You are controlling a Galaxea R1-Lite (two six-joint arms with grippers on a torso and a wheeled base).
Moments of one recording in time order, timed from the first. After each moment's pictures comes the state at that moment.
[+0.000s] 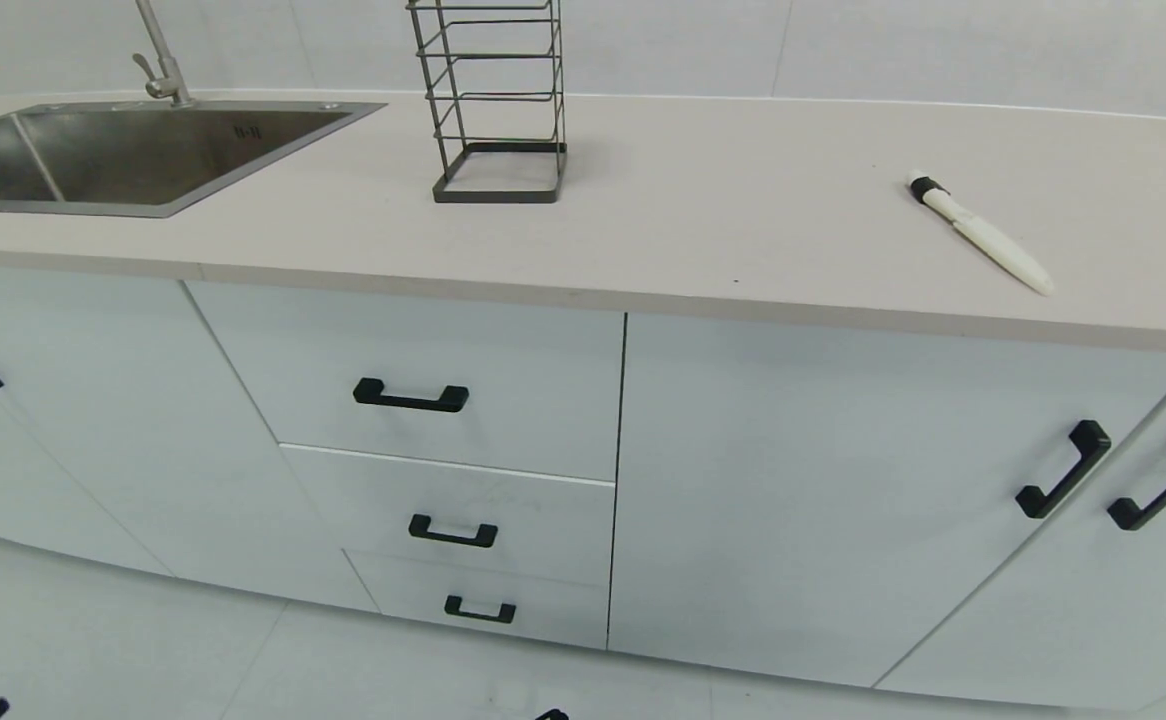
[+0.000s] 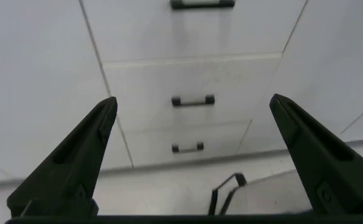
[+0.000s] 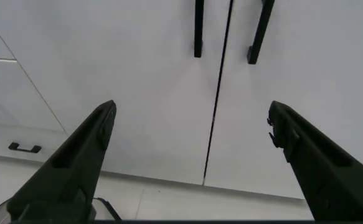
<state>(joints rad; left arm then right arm) -0.06 0.19 -0.01 -0.10 -0.20 0.01 0.00 0.01 0.00 0.00 0.05 0.00</state>
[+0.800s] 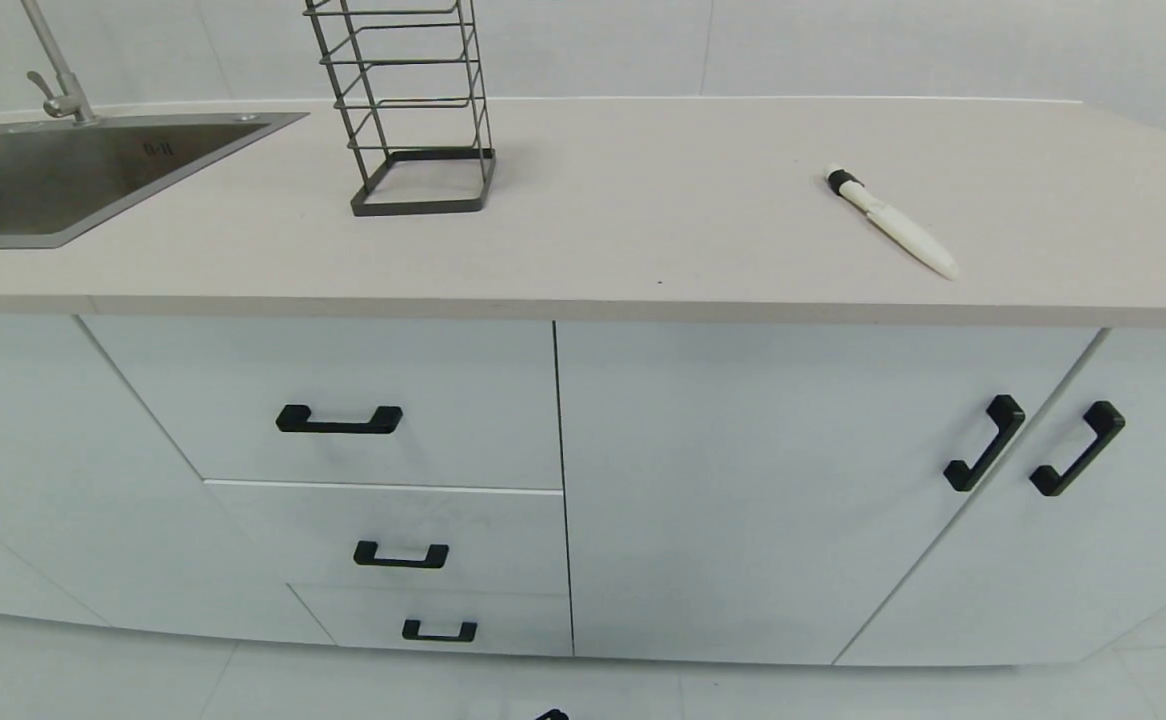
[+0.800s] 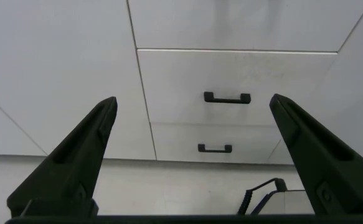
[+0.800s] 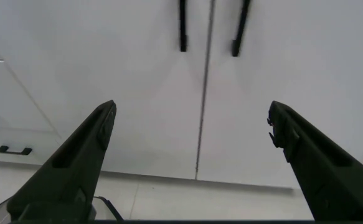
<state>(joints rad) 0.00 0.00 0.00 0.00 -0.02 0.01 0.00 0.01 0.00 0.00 0.05 0.00</state>
